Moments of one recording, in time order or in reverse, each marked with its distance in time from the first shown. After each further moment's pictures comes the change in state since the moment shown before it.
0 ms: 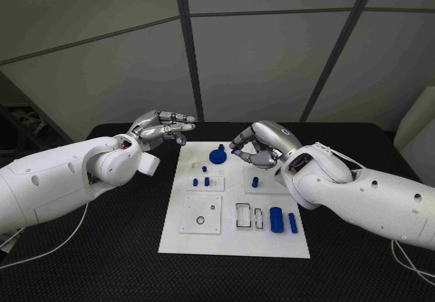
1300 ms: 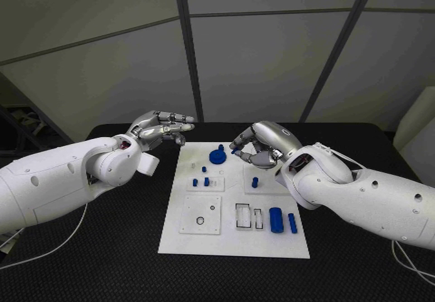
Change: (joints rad) left arm 0.000 -0.001 0.000 -0.003 0.002 -0.002 0.001; left_hand 0.000 0.000 0.000 0.000 0.000 0.000 0.000 0.000 0.000 0.000 0.000 0.000 0.000 0.002 0.002 0.000 0.000 0.000 0.000 0.000 0.000 0.000; right arm 0.000 -0.004 0.000 0.001 0.001 0.001 0.000; right_hand 0.000 0.000 0.000 0.000 -0.002 -0.001 -0.001 0.000 0.000 0.000 0.000 0.000 -0.001 0.000 0.000 0.000 0.000 0.000 0.000 0.000 0.000 0.000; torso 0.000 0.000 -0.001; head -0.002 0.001
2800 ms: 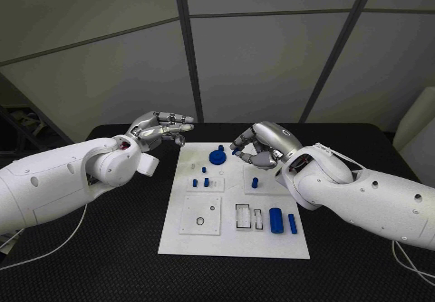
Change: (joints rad) left arm 0.000 0.000 0.000 -0.001 0.003 -0.001 0.001; left_hand 0.000 0.000 -0.003 -0.003 0.000 0.000 0.000 0.000 0.000 0.000 0.000 0.000 0.001 0.000 0.000 0.000 -0.001 0.000 0.000 0.000 0.000 -0.001; right arm 0.000 -0.001 0.000 -0.003 0.001 0.004 0.000; right_hand 0.000 0.000 -0.001 -0.007 0.003 0.001 0.001 -0.005 0.001 0.000 0.000 0.000 -0.003 0.000 0.000 0.000 -0.001 0.000 0.000 0.000 0.000 0.000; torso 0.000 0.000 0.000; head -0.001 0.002
